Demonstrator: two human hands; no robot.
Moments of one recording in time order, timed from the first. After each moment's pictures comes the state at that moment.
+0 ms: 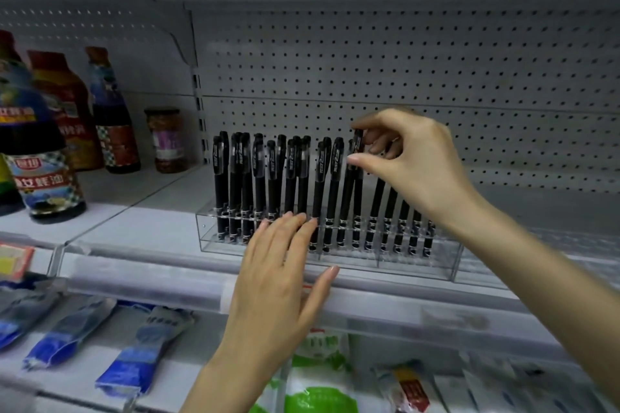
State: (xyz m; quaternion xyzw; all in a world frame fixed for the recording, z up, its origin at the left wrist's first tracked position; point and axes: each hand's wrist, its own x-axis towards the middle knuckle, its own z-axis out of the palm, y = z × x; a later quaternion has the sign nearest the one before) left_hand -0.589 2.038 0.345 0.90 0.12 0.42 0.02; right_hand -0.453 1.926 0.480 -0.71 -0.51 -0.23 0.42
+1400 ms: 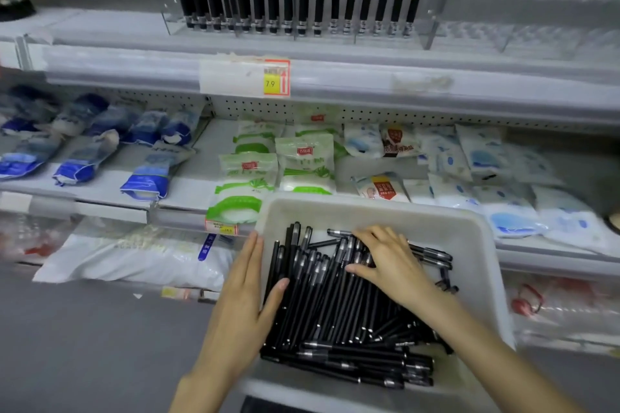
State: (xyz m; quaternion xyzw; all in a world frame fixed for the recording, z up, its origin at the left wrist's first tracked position) left_hand -0.750 1.929 0.143 0.89 0.26 0.16 0.32; right_hand -0.540 1.788 0.143 -0.87 -0.47 0.09 0.10
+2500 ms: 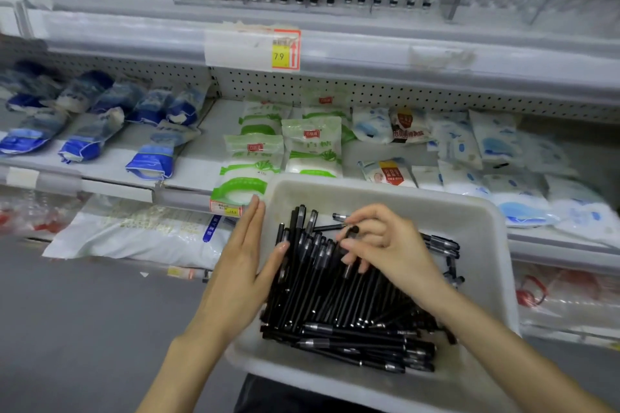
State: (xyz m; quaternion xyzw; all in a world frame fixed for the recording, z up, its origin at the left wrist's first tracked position) left_hand -0.745 1.942 0.161 0.89 0.25 0.18 0.33; right_hand -0.587 1.787 0.205 -0.69 -0.28 0.33 0.58
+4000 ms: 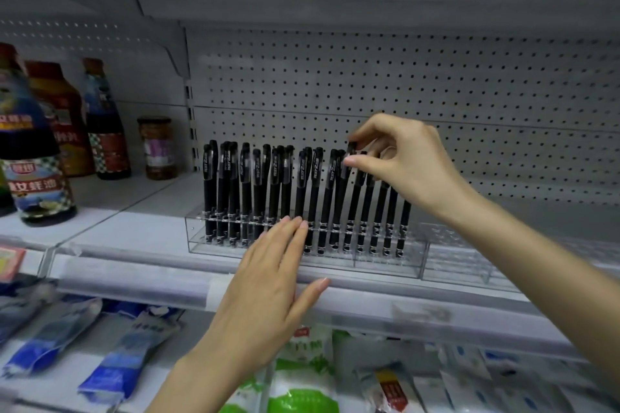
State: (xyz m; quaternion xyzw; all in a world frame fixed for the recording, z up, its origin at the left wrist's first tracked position) left_hand -0.599 2.026 0.354 0.94 0.10 0.33 0.02; right_hand -0.450 1.901 0.496 -0.73 -0.52 -0.20 0.40
